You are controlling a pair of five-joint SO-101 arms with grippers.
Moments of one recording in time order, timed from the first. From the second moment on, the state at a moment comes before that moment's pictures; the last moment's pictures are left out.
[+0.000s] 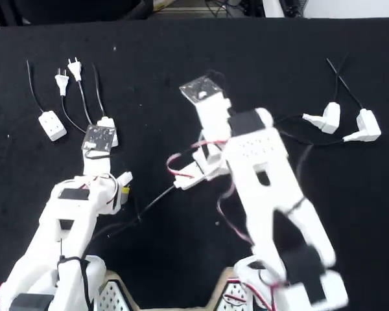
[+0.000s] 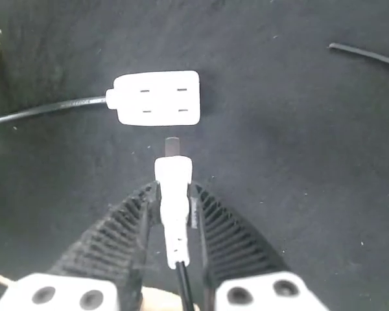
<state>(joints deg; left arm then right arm) -2.9 -36.5 73.5 33.3 -7.8 -18.0 -11.8 18.9 85.1 10.6</state>
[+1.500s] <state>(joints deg) 12.6 -61.1 86.8 41.2 -11.6 -22.9 10.9 1.7 89.6 10.6</state>
